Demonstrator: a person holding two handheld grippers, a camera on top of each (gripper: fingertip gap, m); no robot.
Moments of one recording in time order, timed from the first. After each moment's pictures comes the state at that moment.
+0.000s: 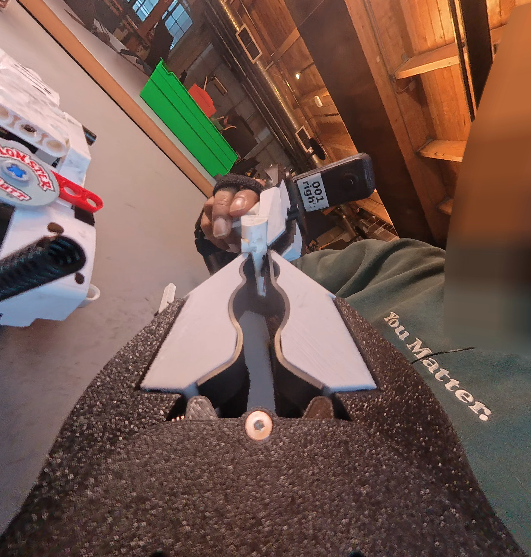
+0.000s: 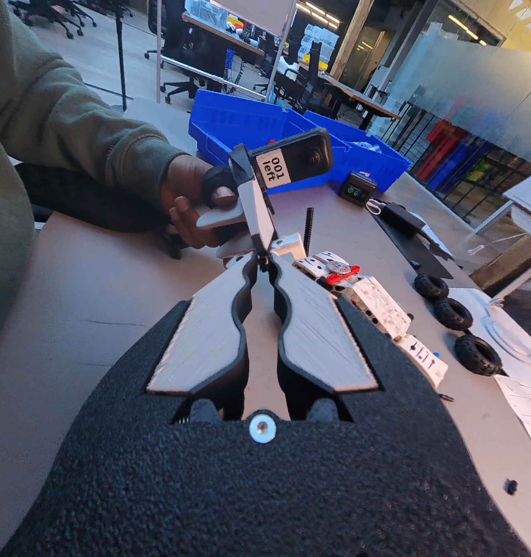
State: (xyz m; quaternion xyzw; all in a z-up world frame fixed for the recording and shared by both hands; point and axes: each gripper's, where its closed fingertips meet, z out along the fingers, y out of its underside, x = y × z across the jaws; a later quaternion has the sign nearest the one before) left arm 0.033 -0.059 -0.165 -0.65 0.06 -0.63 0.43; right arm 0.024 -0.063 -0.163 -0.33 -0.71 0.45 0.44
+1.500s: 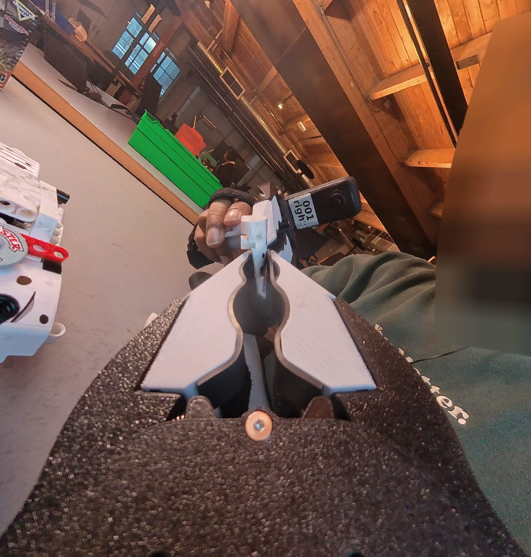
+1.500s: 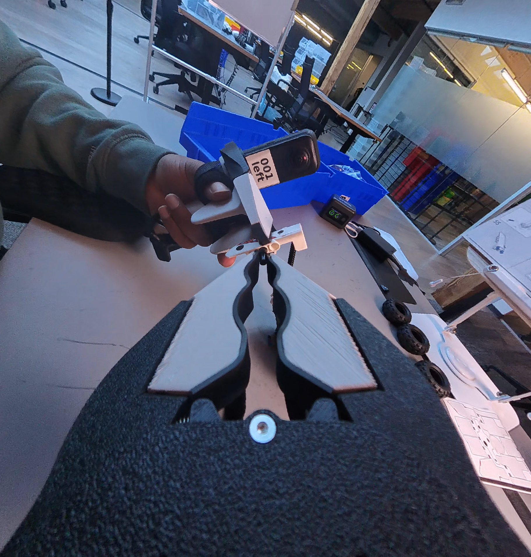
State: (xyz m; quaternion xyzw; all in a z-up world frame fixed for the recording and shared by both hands) left arm 0.022 -0.071 -0.127 -0.62 0.07 -0.62 0.48; right arm 0.016 -0.071 -0.134 -0.29 -0.71 0.41 0.48
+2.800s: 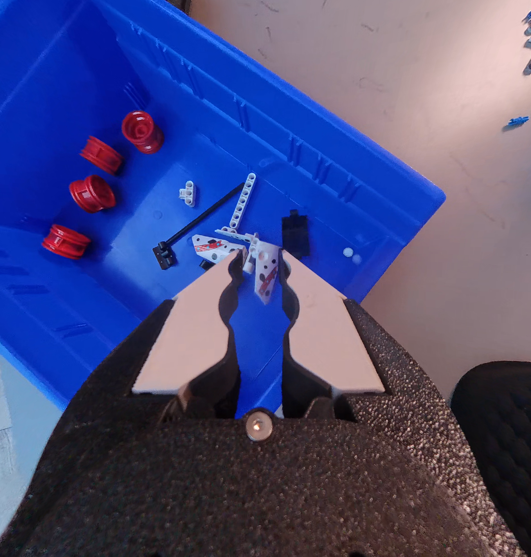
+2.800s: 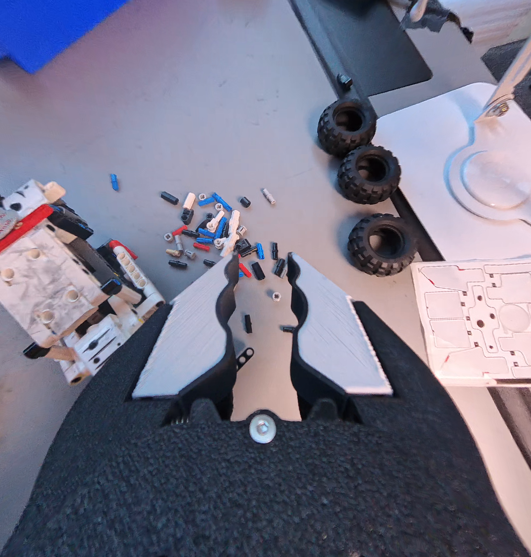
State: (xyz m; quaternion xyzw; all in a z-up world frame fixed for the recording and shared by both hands) left arm -0.323 -0.206 -0.212 -0.94 -0.13 0.08 0.31; right arm -0.096 0.154 -0.218 -0.55 -0.73 0.32 0.24
